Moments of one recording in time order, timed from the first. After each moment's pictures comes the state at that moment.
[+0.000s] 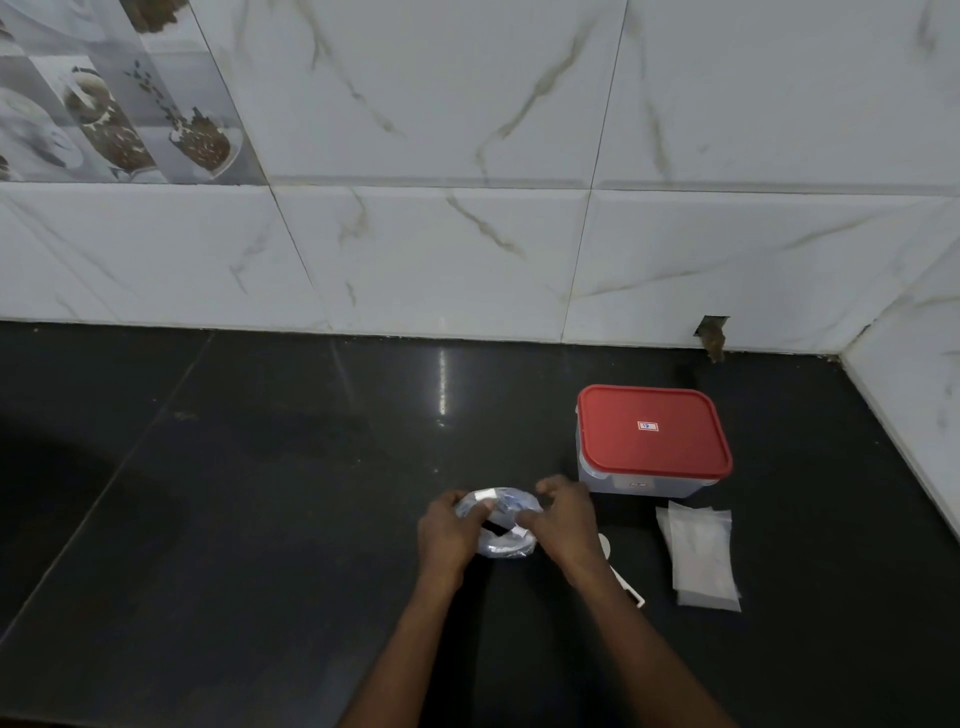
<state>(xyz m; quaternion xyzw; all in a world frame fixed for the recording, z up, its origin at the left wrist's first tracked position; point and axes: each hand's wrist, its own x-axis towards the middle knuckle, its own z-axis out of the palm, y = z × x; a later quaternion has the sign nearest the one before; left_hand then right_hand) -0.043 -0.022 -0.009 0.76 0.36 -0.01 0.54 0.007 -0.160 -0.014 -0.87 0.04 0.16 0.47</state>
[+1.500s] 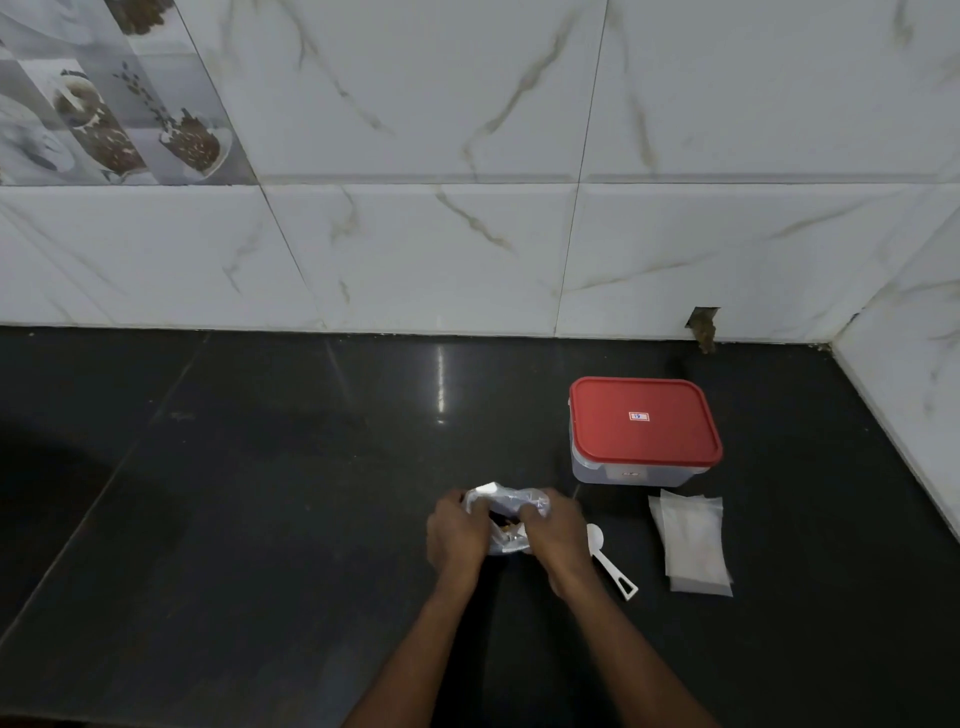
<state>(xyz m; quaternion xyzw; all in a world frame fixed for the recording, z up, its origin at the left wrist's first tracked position) -0.044 -0.042 -0.014 0.79 0.40 0.00 0.46 -0.013 -0.157 -0.015 -0.82 0.12 0.17 0.53</state>
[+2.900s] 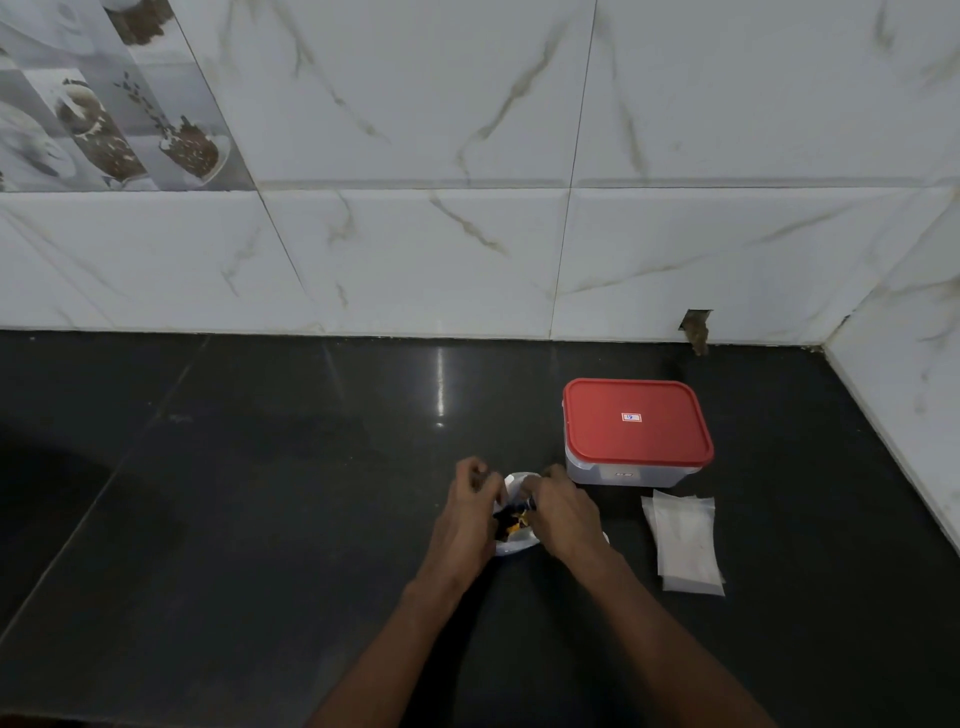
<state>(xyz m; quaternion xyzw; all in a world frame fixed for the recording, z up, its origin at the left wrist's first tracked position) -0.053 -0.044 0.010 0.92 0.13 -0.02 0.36 0.010 -0.177 0.001 -0.96 -0.15 0.15 0.17</state>
